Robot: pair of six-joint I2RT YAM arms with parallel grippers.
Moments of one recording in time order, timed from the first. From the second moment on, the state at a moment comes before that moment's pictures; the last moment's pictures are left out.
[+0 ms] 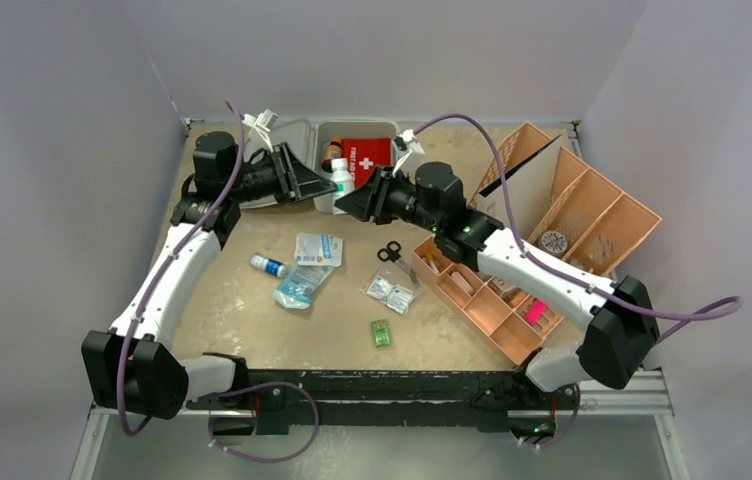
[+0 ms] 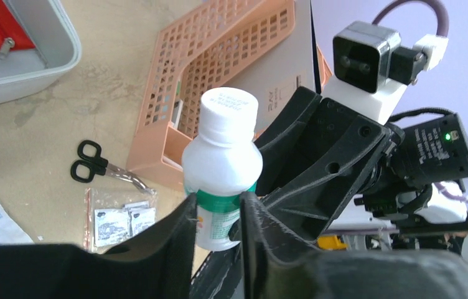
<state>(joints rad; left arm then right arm) -0.17 1.25 1.12 -0.15 0.88 -0.78 0.79 1.43 1.17 0.09 -0.22 0.76</state>
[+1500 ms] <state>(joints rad) -0.26 1.32 1.16 -0.12 0.77 -0.79 0.80 1.39 1.13 0.06 -0.18 0.75</state>
